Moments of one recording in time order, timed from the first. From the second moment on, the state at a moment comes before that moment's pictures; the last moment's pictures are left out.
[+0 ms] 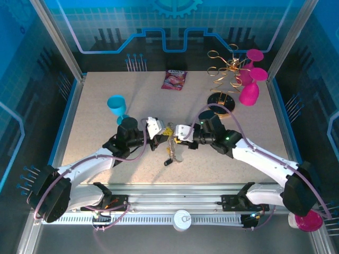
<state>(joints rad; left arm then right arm) -0.55 1.19 0.57 0.38 0.57 0.18 0.67 1.21 0.83 -0.21 -0.42 -0.69</state>
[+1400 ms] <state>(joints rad) -0.55 1.20 0.55 0.44 0.76 0.33 0.55 1.29 0.92 -0.27 -0.84 -0.63</state>
